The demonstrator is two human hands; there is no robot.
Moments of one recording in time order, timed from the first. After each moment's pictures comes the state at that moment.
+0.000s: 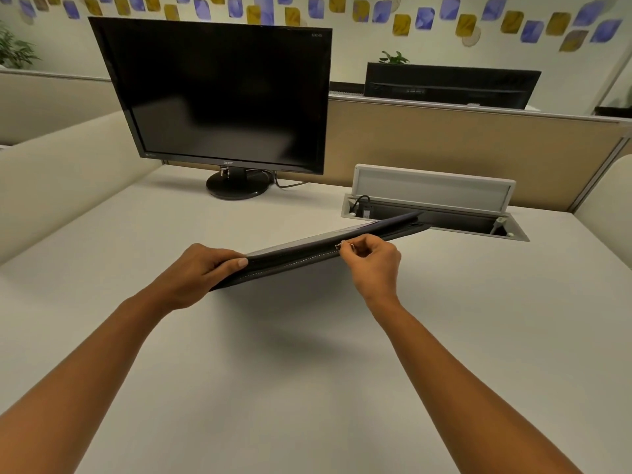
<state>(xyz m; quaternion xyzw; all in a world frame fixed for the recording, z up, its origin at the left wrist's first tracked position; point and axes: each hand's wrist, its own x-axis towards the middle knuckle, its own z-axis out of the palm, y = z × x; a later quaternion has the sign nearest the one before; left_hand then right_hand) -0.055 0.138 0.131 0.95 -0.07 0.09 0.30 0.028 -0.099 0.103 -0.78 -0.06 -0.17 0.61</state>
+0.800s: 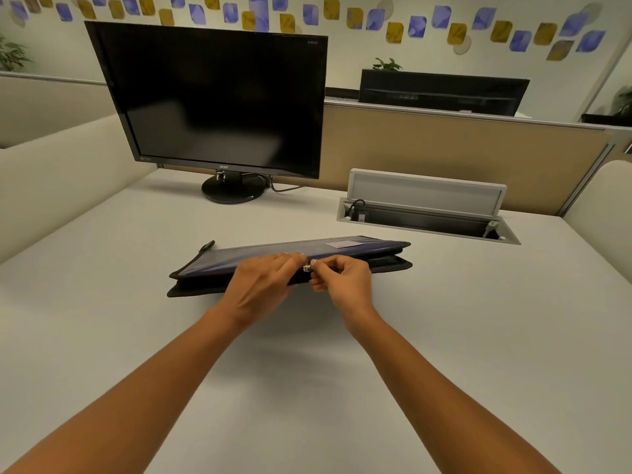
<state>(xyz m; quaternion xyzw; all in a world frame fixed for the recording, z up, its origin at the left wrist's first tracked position) -0.031 0.066 0.109 0.92 -0.23 0.31 0.00 0.002 -0.077 0.104 -0.73 -0.05 0.01 0.69</state>
